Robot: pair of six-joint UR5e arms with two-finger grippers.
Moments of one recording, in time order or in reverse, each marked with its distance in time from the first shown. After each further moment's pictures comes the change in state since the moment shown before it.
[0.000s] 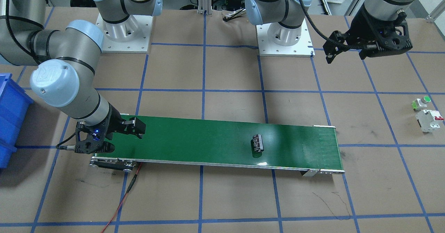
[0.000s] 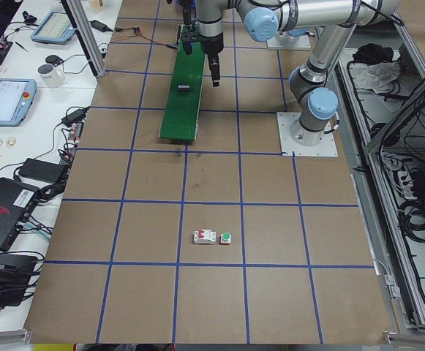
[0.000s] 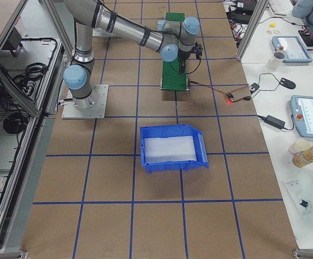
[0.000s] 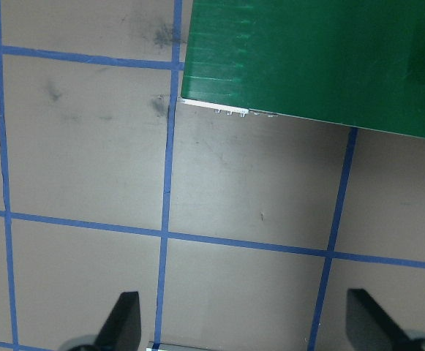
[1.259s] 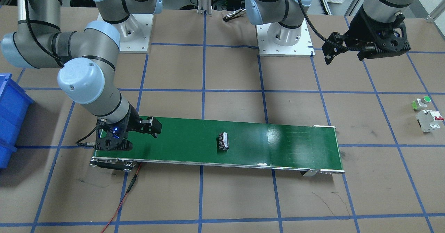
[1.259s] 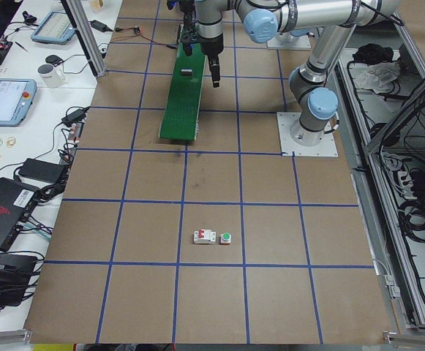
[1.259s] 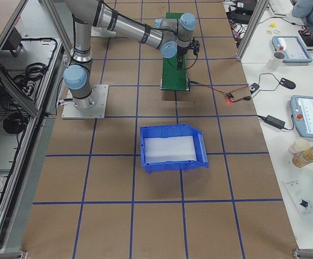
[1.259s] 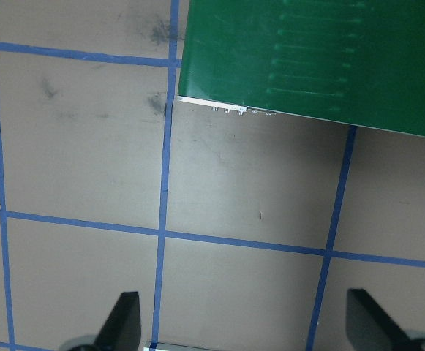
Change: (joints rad) left arm 0.000 -0.001 -0.008 0.003 -0.003 -0.002; right arm 0.070 0.007 0.019 -0.052 0.006 0.104
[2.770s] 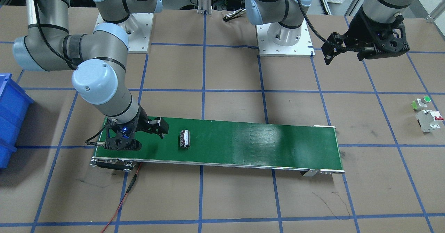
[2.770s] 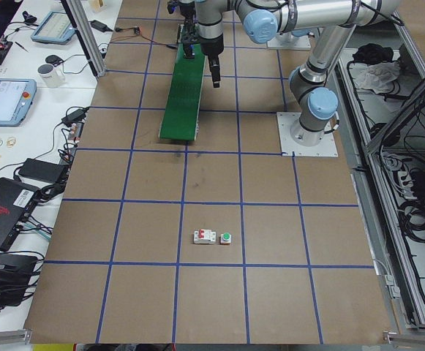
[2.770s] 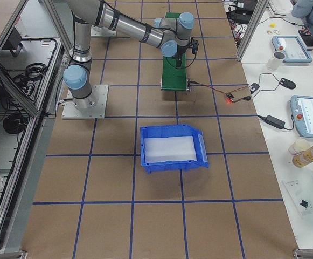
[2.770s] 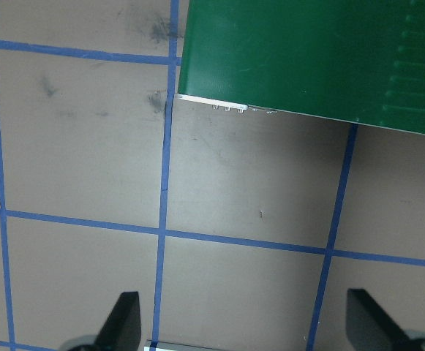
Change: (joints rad) left arm 0.000 0.000 -0.004 0.000 0.002 0.000; right arm 0.036 0.014 0.005 -0.022 -0.013 0.050
